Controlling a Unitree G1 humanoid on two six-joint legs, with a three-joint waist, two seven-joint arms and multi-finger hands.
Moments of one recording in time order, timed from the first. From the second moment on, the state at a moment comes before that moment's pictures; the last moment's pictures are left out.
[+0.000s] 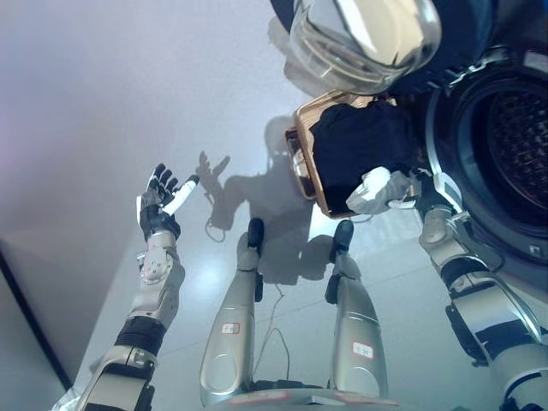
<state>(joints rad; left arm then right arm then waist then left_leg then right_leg) -0.28 0.33 -0.10 0.42 -0.59 -0.31 0.34 -0.77 -0.59 0.36 1.26 -0.10 -0.09 -0.36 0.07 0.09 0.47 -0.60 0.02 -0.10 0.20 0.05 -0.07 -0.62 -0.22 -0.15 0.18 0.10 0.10</state>
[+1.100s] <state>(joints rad) -0.26 0.39 -0.15 0.20 -0.47 -0.31 0.36 -0.87 -0.73 0.37 1.32 -0.22 -0.08 -0.41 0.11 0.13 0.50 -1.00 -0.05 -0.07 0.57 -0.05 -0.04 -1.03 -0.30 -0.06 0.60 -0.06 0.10</state>
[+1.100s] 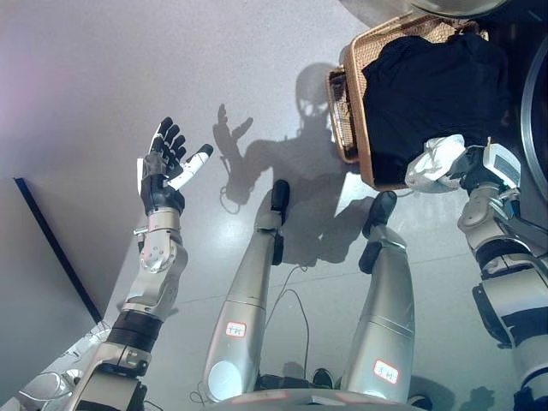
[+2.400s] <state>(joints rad) -0.22 0.40 -0.09 0.44 -0.61 -0.36 0.35 -0.87 -0.62 -0.38 1.22 1.22 -0.35 -0.36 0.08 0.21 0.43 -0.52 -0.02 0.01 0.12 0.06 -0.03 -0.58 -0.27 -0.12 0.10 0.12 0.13</state>
